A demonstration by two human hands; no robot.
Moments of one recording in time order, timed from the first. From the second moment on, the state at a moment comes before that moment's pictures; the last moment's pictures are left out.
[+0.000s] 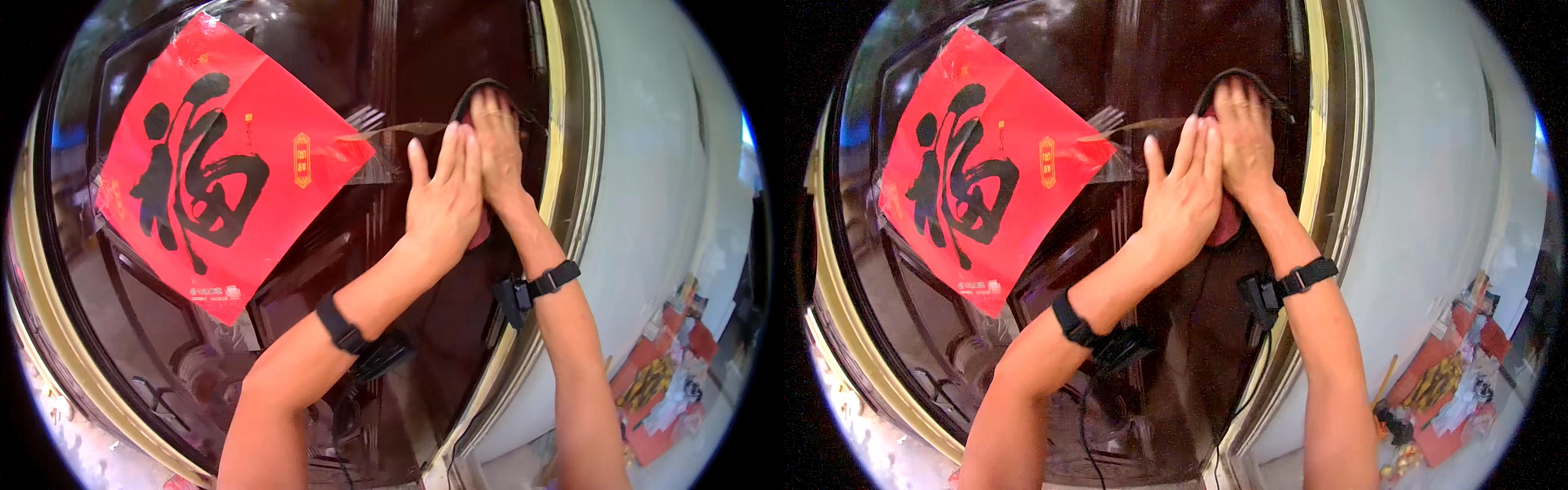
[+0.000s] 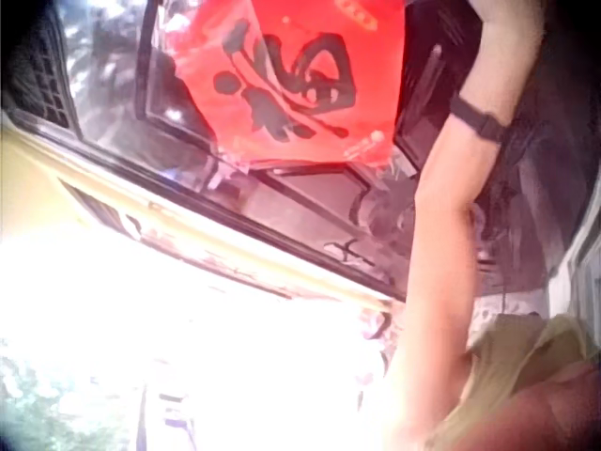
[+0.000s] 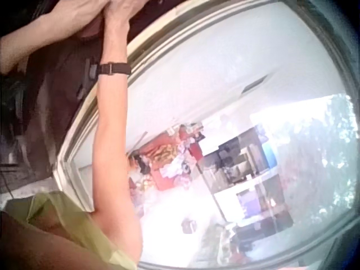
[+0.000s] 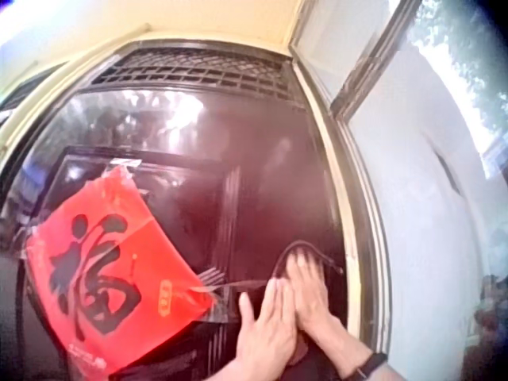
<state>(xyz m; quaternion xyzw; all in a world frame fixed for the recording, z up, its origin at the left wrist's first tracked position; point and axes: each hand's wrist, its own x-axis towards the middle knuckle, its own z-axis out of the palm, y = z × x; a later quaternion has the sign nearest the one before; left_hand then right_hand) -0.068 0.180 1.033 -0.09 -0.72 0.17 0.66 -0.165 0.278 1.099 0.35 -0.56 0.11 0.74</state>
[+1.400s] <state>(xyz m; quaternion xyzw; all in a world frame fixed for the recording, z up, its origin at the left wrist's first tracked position) 0.011 0.149 0.716 -0.02 -0.93 -0.06 0.35 -0.090 0.222 0.779 0.54 -0.66 0.38 0.37</state>
